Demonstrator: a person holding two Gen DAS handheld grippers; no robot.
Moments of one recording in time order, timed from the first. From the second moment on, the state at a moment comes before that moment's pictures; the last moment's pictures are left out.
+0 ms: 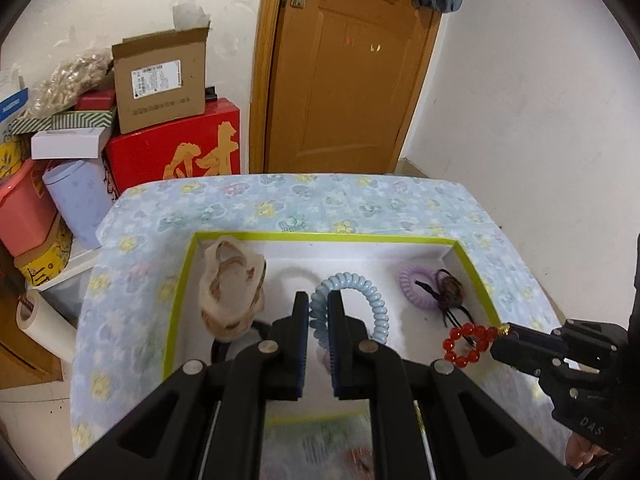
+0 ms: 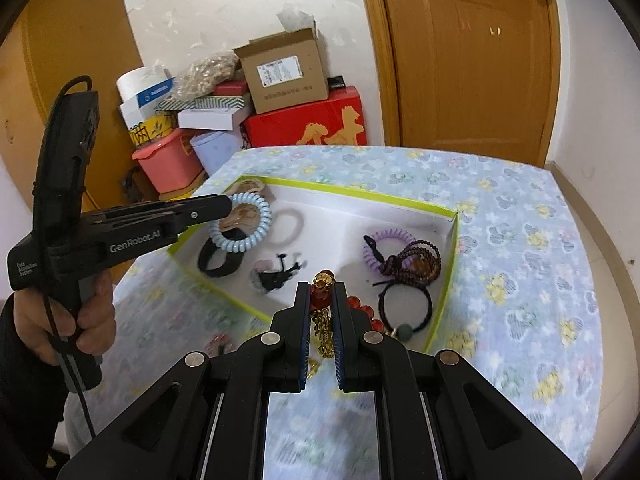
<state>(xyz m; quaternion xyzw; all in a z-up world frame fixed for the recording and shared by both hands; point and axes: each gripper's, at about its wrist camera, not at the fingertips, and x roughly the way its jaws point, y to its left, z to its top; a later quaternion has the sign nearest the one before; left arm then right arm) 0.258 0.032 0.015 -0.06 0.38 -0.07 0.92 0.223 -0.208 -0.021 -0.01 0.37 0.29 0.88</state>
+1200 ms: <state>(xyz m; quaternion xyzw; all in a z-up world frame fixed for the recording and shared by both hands) 0.232 0.032 -0.003 -0.05 0.40 -0.06 0.91 0.201 -0.233 -0.026 0.01 0.37 0.29 0.88</state>
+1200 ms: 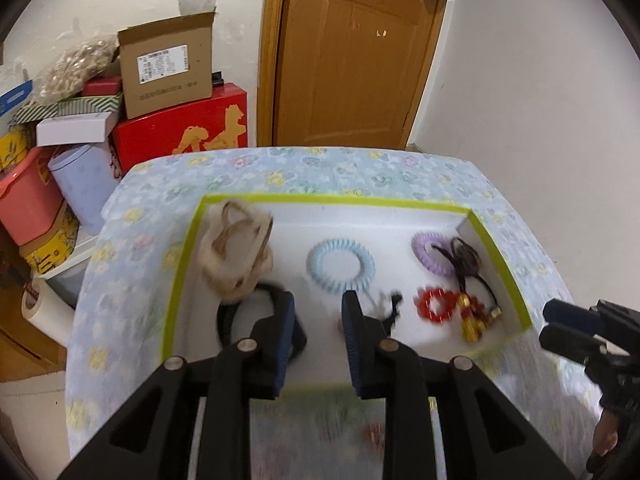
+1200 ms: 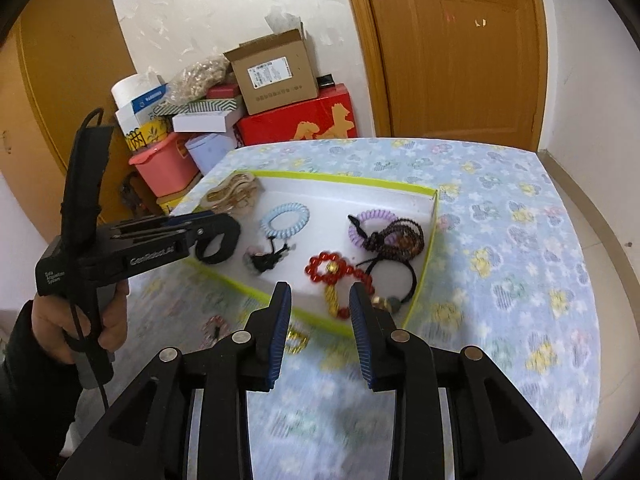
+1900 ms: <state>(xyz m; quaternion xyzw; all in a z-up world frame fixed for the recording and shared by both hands) 0.127 0.028 -0.015 -0.10 0.41 -0.07 0.90 0.116 -0.252 -0.040 0.01 0.38 0.29 0.88</state>
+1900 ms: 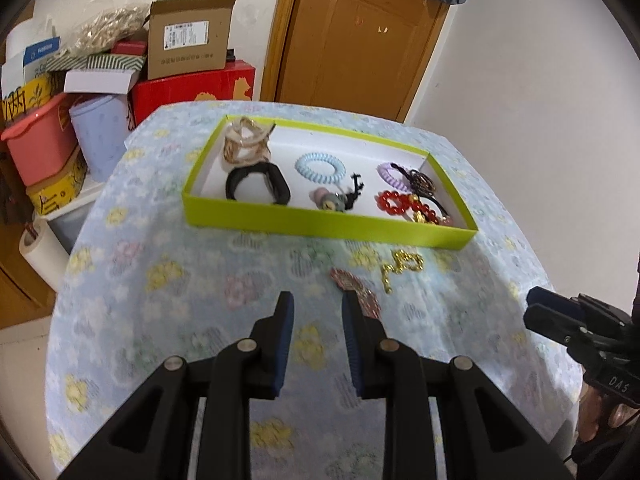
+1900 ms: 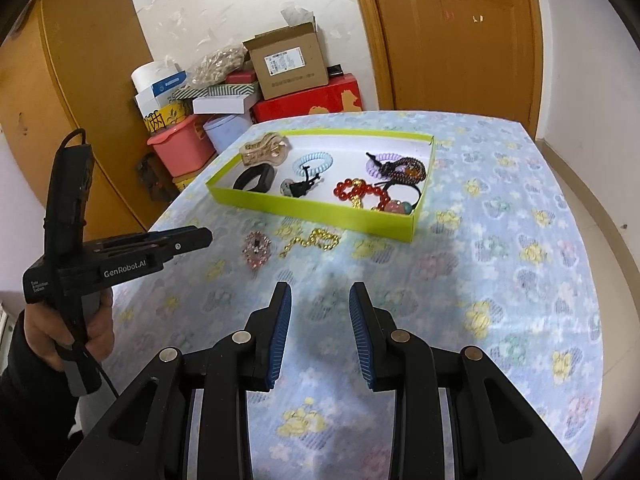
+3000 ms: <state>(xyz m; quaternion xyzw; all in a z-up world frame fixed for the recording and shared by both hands) 0.160 -0.020 -0.042 -0.04 0.42 -0.05 0.90 0.135 -0.250 -0.056 0.01 0.40 0.28 0.87</state>
